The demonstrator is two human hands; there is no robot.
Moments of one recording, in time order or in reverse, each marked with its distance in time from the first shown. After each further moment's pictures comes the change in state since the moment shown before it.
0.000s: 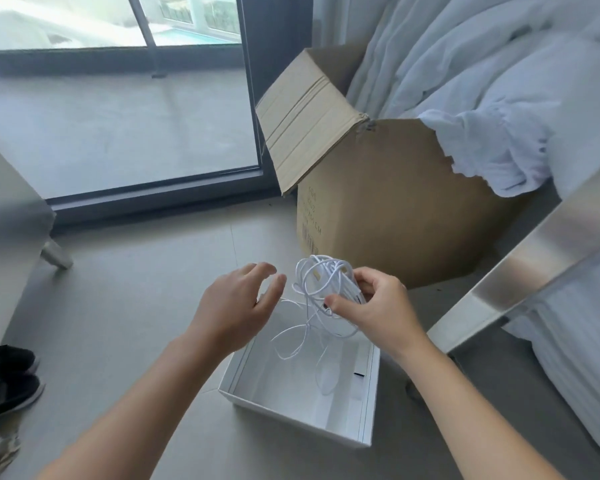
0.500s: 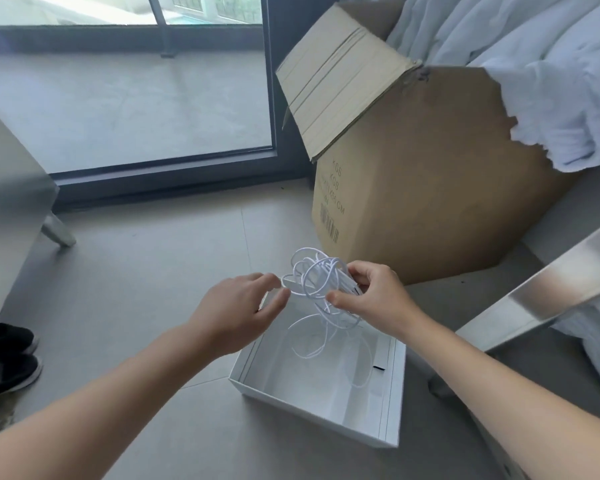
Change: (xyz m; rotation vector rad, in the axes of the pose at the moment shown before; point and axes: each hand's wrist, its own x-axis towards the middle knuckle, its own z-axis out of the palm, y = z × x) left_hand -0.013 -0.059 0.036 0.108 -0.170 0.056; right_hand 0.034 0.051 0.046 -0.028 -0.199 0.010
